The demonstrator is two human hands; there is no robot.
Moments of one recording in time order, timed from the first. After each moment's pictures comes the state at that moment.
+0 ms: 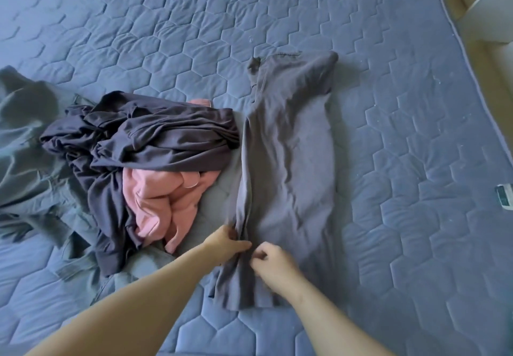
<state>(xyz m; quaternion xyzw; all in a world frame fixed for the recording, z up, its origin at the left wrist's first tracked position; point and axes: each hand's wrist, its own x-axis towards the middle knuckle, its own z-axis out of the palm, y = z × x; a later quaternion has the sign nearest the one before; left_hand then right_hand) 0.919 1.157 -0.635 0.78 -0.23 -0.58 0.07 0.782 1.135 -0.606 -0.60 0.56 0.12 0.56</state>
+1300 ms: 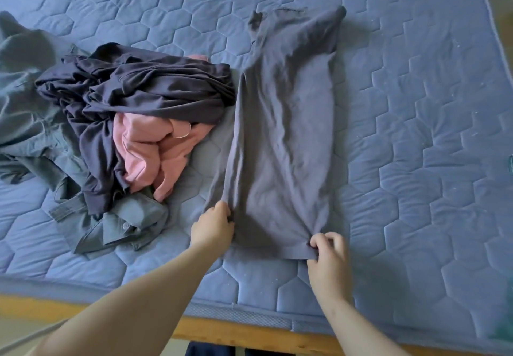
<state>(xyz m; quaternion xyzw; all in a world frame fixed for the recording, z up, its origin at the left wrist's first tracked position) 0.858 1.212 -0.652 0.86 -0.35 -0.36 -0.01 0.646 1.182 -0.664 -0.71 0.64 -0.06 0.26</state>
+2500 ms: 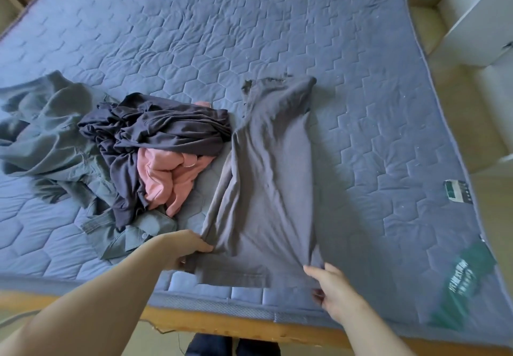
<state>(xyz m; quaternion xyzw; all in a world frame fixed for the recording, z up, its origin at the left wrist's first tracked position) 0.898 1.241 -0.540 0.74 -0.07 -0.66 0.12 0.609 1.176 -0.568 -0.25 0.71 -0.07 0.66</state>
